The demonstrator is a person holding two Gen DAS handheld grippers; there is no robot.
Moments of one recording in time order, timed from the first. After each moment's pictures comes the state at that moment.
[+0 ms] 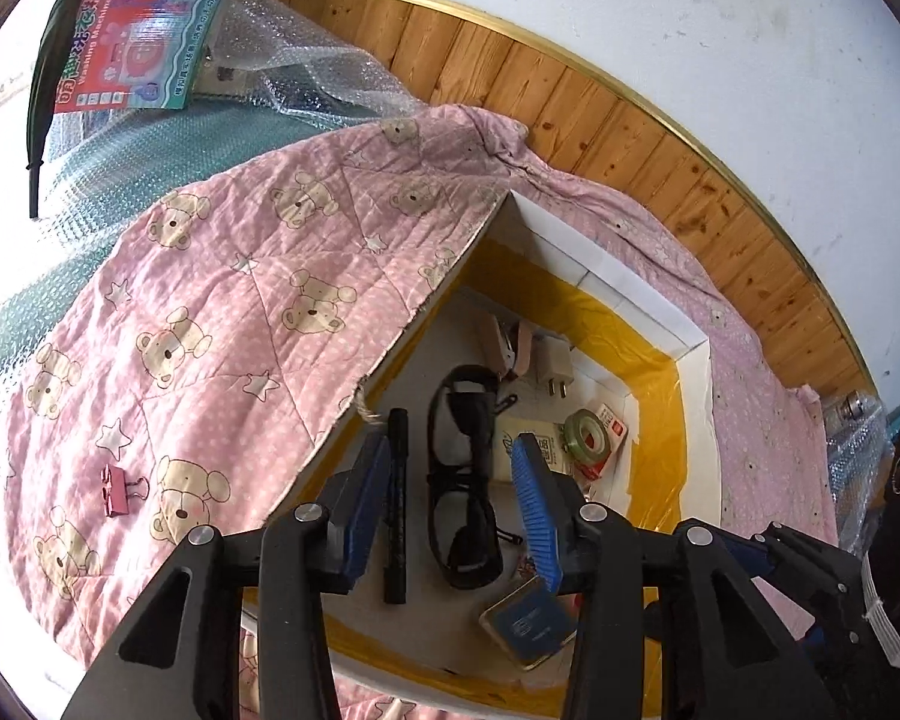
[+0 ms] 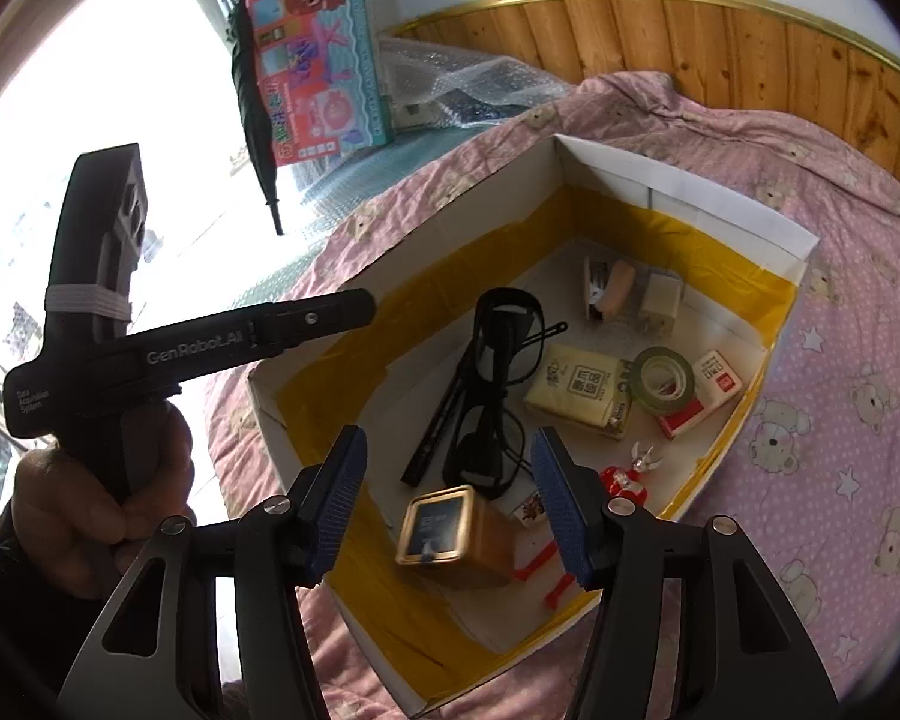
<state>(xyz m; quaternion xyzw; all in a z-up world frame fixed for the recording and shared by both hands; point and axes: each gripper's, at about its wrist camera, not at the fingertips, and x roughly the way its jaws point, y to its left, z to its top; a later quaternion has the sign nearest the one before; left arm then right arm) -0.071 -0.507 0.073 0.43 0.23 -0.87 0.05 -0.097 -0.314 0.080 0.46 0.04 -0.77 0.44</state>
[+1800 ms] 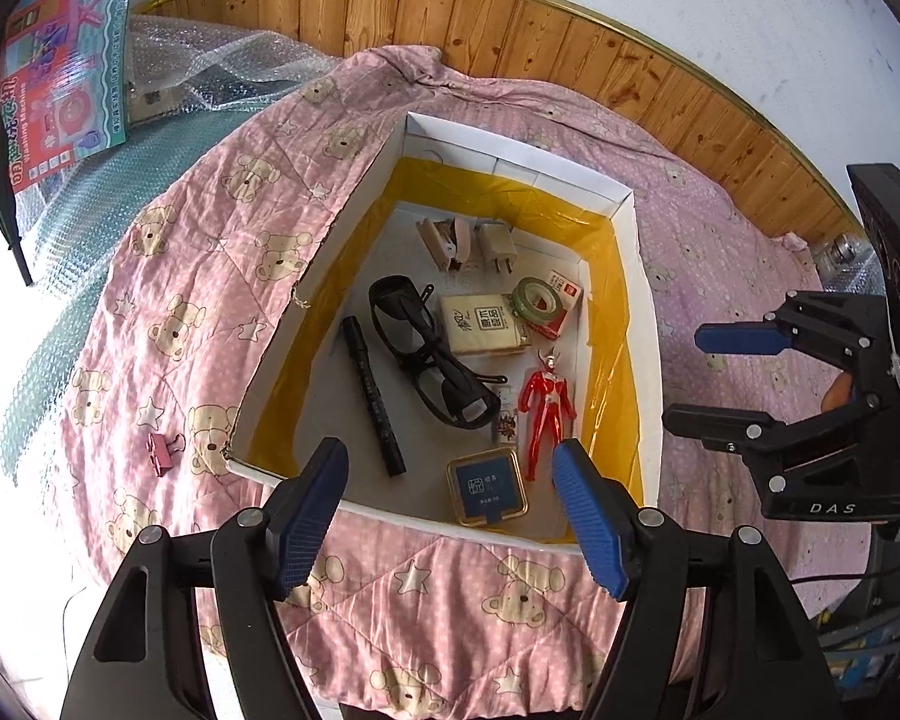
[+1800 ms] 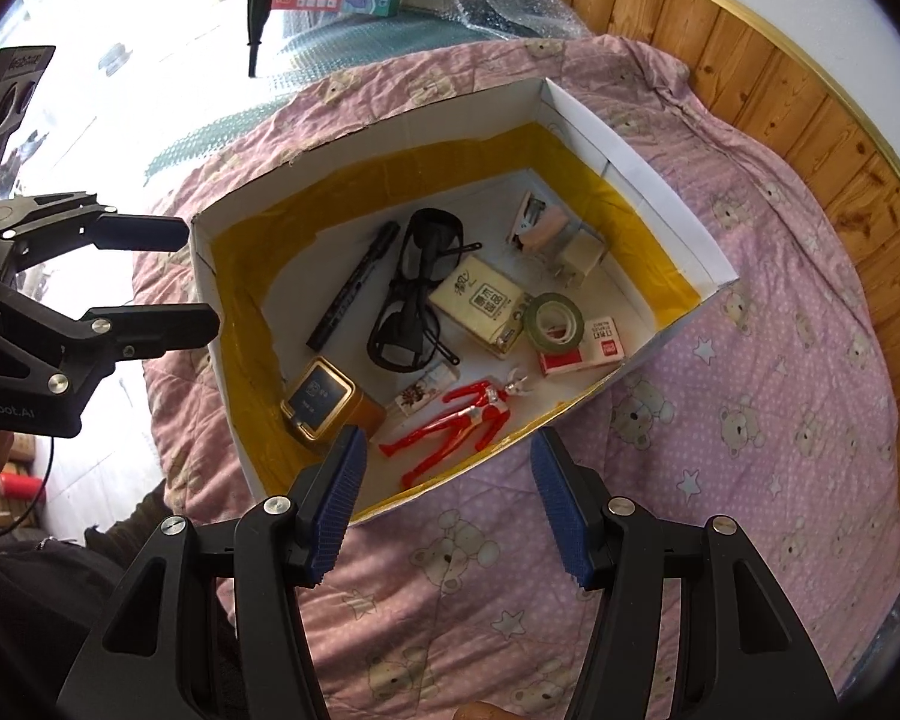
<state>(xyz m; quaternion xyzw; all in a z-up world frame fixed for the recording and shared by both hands) -0.039 -0.448 0.108 0.53 0.11 -0.84 -0.01 -0.098 -0.309 0.107 0.51 0.27 -0.71 0.40</state>
